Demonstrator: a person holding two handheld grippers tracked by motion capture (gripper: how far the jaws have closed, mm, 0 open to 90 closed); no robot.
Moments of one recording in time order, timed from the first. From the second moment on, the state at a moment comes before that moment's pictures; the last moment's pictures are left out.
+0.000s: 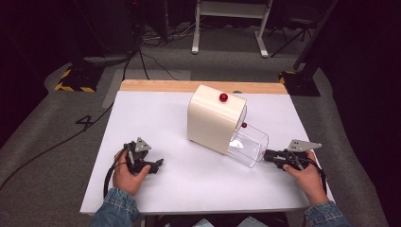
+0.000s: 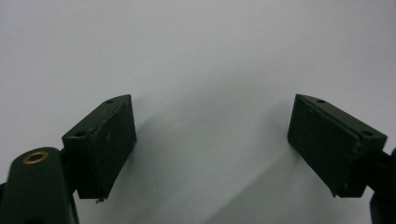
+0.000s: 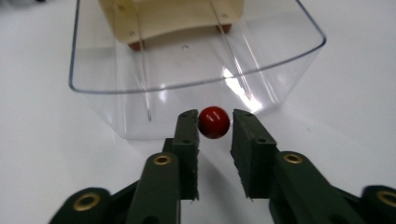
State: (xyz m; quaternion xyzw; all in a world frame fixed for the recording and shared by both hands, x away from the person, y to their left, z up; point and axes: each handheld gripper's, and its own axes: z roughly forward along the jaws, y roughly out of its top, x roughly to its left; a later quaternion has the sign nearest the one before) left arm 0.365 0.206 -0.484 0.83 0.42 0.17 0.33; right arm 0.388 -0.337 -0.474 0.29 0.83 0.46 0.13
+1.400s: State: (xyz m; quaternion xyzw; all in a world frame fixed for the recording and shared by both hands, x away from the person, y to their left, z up) left arm 0.364 0.206 -0.484 0.83 0.42 0.17 0.33; right arm 0.419 -0.272 -0.385 0.22 0.81 0.52 0.14
